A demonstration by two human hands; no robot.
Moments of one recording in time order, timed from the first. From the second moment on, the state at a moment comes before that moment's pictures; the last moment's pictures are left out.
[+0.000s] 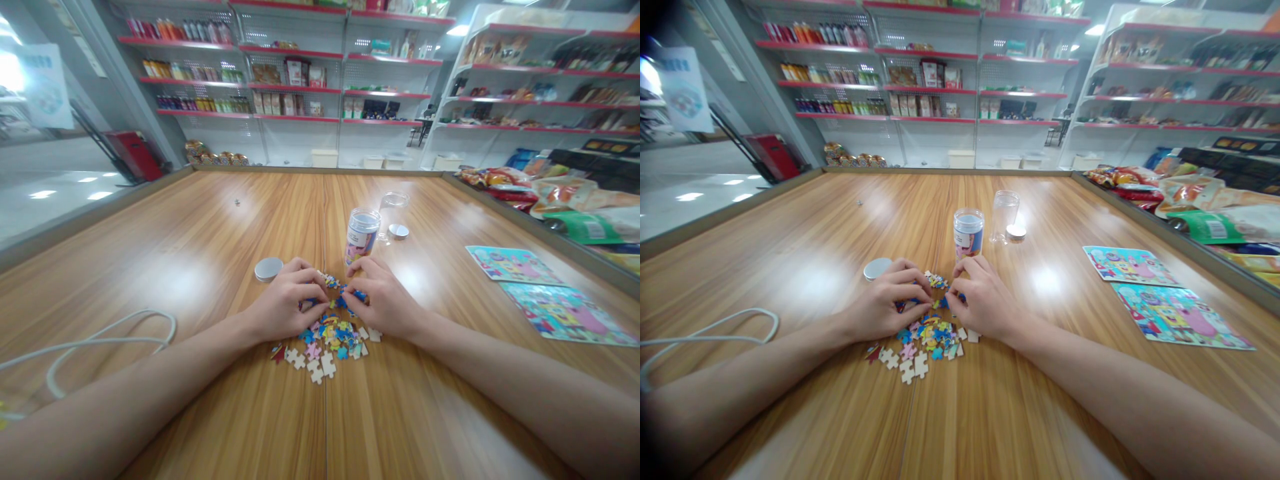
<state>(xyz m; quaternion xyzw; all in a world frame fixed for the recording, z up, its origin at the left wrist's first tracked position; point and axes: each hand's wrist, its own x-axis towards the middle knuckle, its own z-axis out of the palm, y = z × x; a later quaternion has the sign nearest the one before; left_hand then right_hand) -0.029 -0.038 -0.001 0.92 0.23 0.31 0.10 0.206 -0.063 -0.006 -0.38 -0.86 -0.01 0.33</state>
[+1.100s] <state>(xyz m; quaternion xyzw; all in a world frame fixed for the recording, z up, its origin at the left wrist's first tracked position) -0.029 -0.038 0.002 0.88 0.42 0.21 0.10 0.209 -0.070 0.000 -0.32 -0.89 0.02 0.31</state>
